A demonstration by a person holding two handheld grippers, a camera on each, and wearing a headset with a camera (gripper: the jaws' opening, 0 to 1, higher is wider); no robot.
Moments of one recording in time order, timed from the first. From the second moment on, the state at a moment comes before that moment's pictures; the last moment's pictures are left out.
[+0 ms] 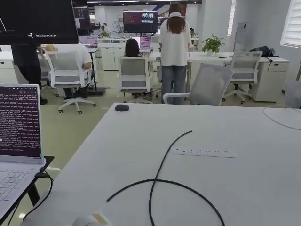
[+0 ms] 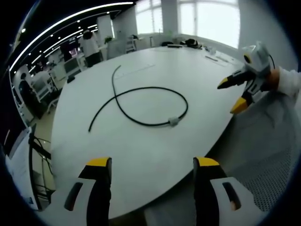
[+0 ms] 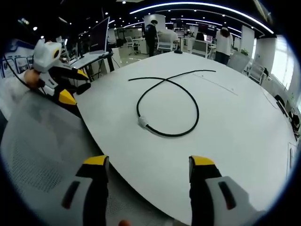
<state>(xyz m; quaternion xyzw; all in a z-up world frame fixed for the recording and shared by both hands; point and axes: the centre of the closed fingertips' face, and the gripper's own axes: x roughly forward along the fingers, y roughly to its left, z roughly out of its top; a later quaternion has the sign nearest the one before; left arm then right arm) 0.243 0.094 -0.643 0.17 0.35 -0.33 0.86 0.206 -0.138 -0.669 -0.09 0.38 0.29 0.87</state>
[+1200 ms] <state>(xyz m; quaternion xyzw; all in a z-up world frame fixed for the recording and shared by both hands) 0.248 0.096 -0.639 0.15 0.35 -0.33 0.86 0.261 -0.127 -0.667 -0.10 0.39 0.34 0.85</state>
